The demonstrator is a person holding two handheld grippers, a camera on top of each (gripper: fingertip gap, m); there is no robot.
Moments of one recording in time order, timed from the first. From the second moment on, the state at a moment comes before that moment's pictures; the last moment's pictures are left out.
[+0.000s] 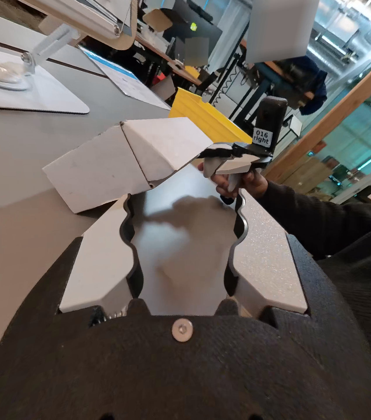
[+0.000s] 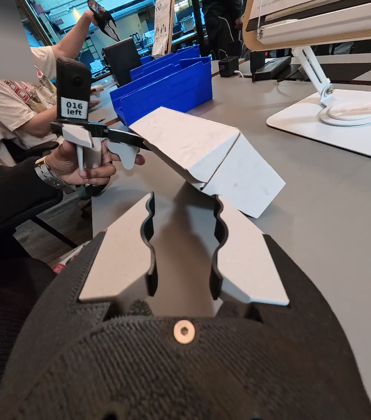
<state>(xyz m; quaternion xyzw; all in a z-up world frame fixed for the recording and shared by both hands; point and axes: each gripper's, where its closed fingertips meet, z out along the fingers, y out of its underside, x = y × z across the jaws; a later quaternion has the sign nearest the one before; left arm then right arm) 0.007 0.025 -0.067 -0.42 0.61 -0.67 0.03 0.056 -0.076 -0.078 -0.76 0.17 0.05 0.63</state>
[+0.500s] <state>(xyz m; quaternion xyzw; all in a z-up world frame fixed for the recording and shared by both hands) 0.015 0.038 -0.067 -0.46 0.56 -0.69 0.00 0.052 -0.076 -0.077 -0.75 0.17 0.09 0.63</state>
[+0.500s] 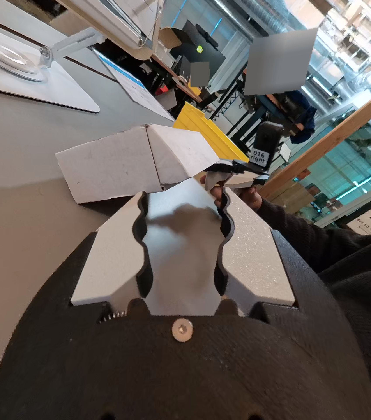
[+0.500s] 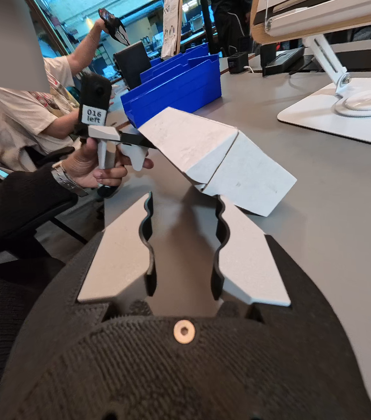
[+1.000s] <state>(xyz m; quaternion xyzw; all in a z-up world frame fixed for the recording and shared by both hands) 0.018 0.041 -0.081 -0.48 0.58 -0.66 0.01 0.052 -0.075 -0.090 -0.76 0.20 0.14 0.60</state>
